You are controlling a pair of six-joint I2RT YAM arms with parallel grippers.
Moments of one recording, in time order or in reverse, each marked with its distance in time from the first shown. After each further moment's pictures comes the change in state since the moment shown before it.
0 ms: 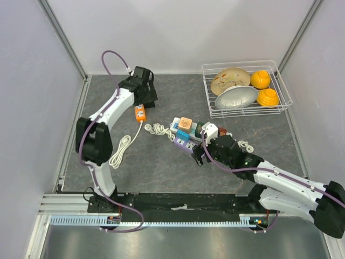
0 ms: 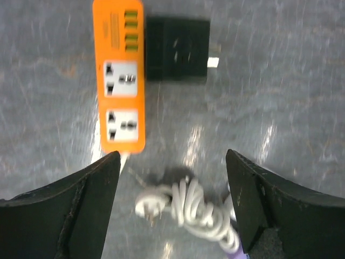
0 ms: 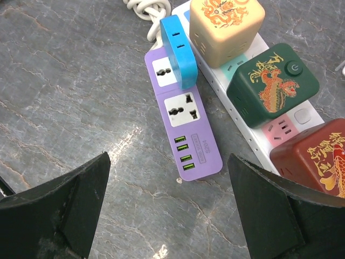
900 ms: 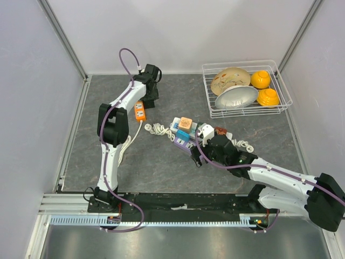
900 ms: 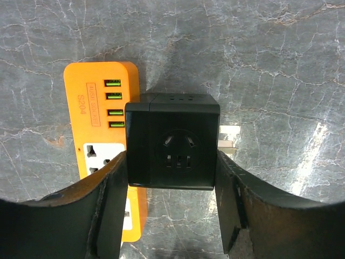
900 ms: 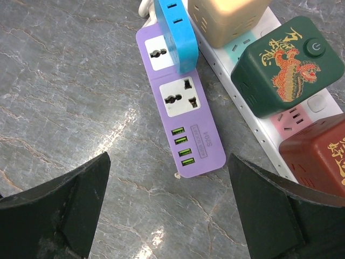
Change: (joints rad) left arm 0.021 0.483 0.457 -0.076 -0.098 0.117; right arm 0.000 0.103 0.000 0.012 0.011 0.007
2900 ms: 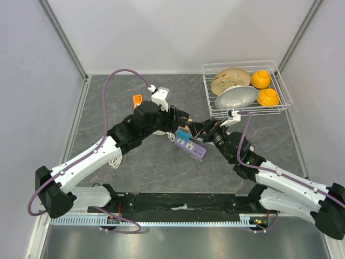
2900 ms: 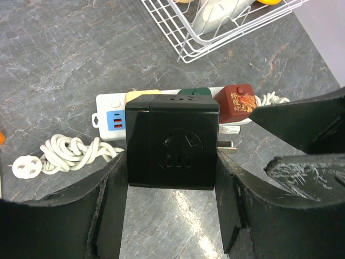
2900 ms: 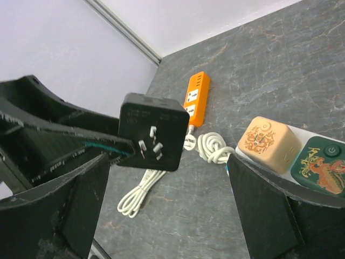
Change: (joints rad) left arm -0.483 -1.097 -0.925 0.459 0.180 0.066; right arm -0.001 -0.122 0.016 0.449 0.221 0.606
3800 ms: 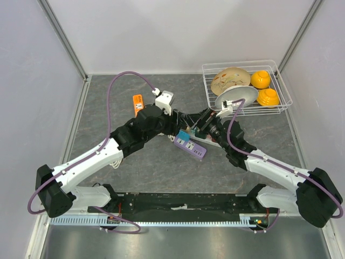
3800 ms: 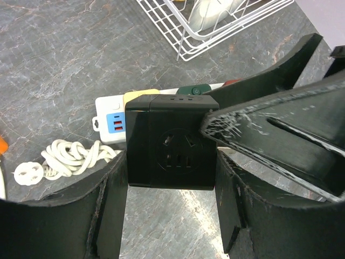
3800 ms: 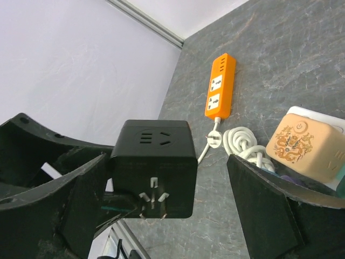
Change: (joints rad) left arm -0.048 0.000 -0.037 0.046 -0.034 0.060; right arm -0.147 0.209 0.055 0.134 -0.242 0.203
